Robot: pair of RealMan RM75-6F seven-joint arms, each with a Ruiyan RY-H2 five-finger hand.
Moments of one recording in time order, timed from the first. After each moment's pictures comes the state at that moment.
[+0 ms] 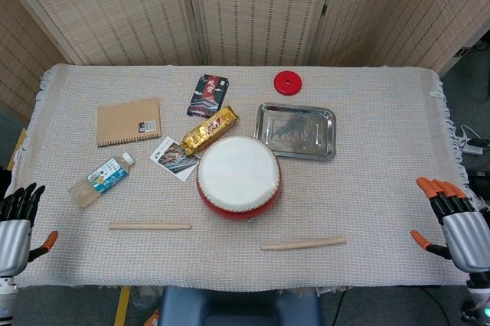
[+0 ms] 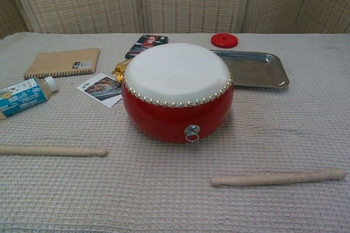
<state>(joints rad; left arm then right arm) -0.07 -1.13 -0.07 -1.70 1.42 1.51 0.25 0.06 -1.05 0.01 -1.57 -1.66 1.57 0.12</state>
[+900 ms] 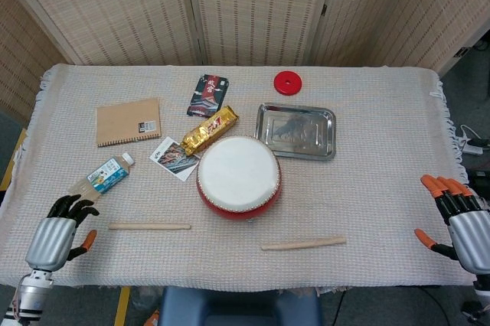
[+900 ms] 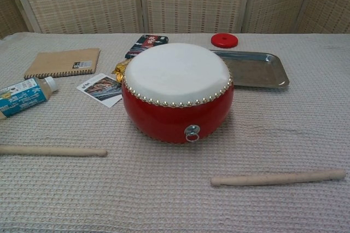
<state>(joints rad) -0.15 -1.21 -0.02 -1.70 1.52 1.37 0.20 0.06 -1.02 0.02 -1.56 -1.69 1.61 0.15</state>
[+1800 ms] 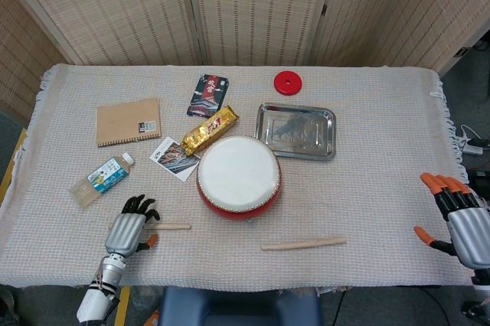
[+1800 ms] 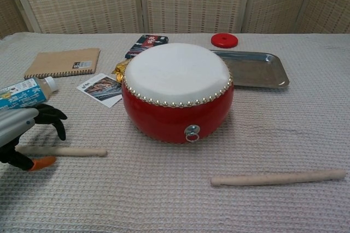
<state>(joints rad) -0.31 -1.59 -0.09 -1.57 1.24 1.16 0.45 0.07 -1.04 0.02 -1.54 -1.66 1.57 0.17</state>
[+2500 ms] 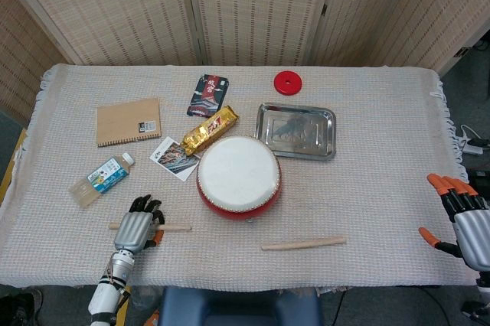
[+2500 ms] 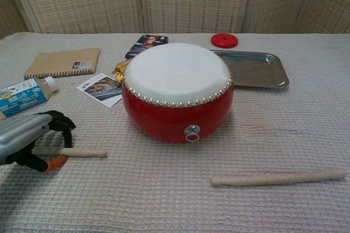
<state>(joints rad) -0.35 -1.66 -0.09 -1.51 1.18 1.14 0.44 0.06 -1.04 0.02 -1.53 -1.65 1.59 0.20</state>
